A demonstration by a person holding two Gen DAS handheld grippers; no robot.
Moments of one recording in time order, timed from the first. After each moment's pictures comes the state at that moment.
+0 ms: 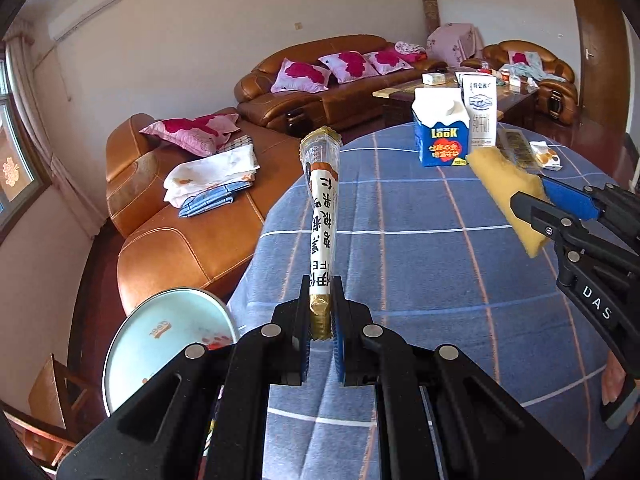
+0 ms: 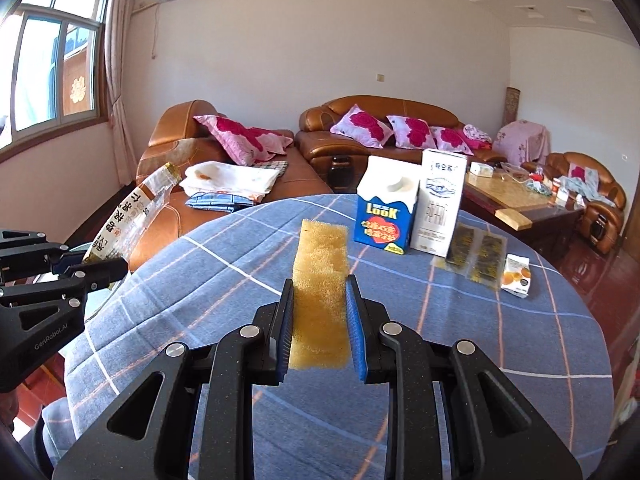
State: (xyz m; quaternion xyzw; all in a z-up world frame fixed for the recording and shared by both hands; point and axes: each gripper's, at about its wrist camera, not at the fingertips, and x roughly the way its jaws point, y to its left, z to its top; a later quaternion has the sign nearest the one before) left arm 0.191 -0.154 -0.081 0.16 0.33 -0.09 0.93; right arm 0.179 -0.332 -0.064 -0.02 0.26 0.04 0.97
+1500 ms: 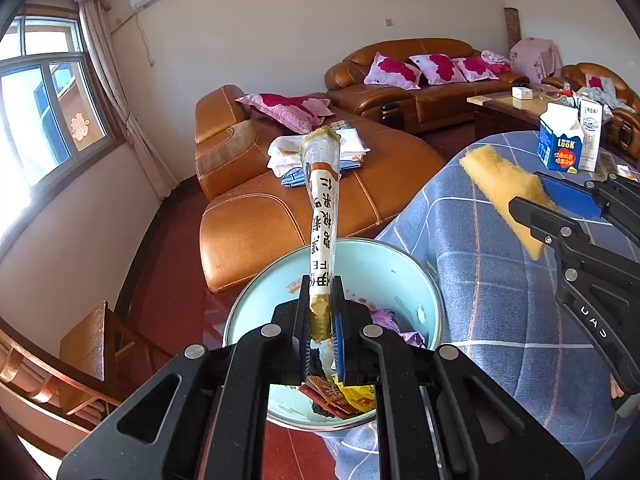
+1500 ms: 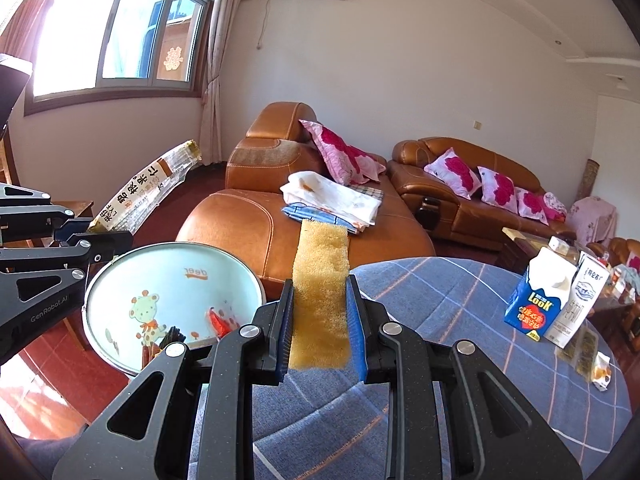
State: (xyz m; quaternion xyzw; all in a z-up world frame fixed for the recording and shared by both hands) left arm 0.174 -0.003 -0.071 0.13 0.32 0.05 0.94; right arm 0.198 -0.171 -0.054 -0.11 0.21 0.19 0.95
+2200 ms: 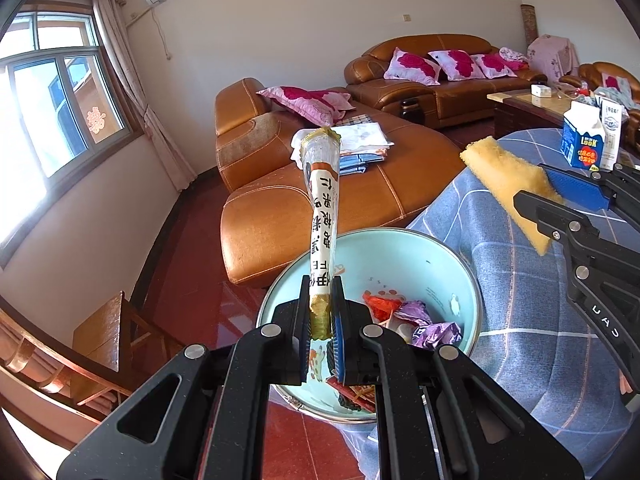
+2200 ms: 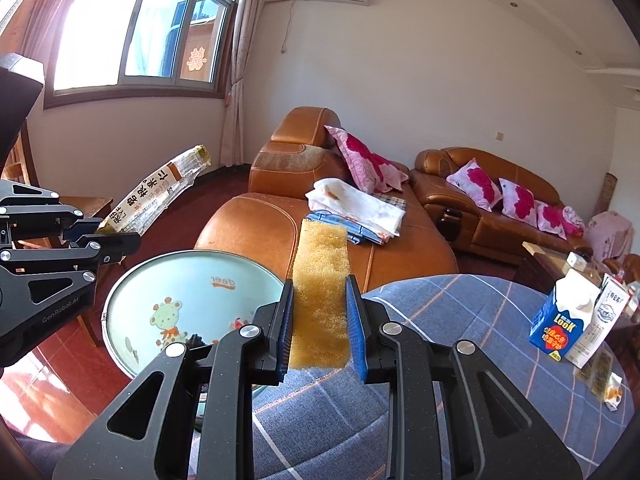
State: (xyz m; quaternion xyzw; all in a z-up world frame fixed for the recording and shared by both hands) left arm 0.175 0.011 -0.071 0.13 0.33 0.09 0.93; right arm 0.205 -0.150 -0.051 -0.12 0.20 0.23 0.94
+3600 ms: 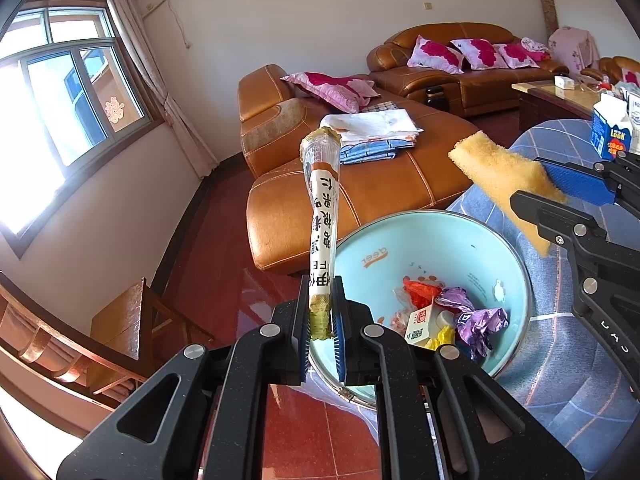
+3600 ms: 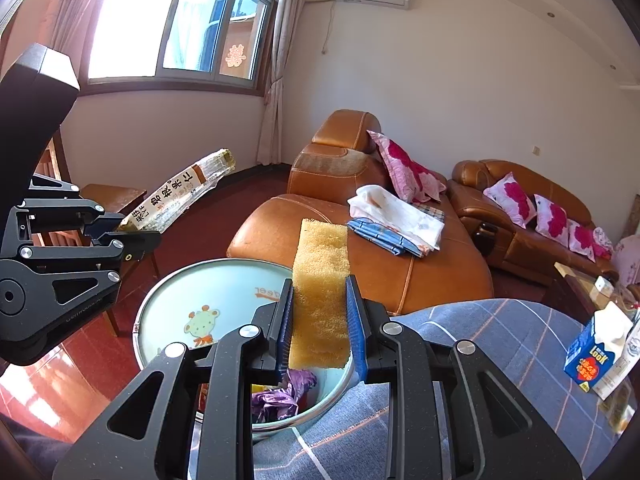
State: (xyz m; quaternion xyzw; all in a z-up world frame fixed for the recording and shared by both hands) left arm 0.179 0.042 -0.077 0.14 0.34 0.13 0.92; right arm 0.209 -0.117 -0.051 -0.14 0.20 0.30 0.92
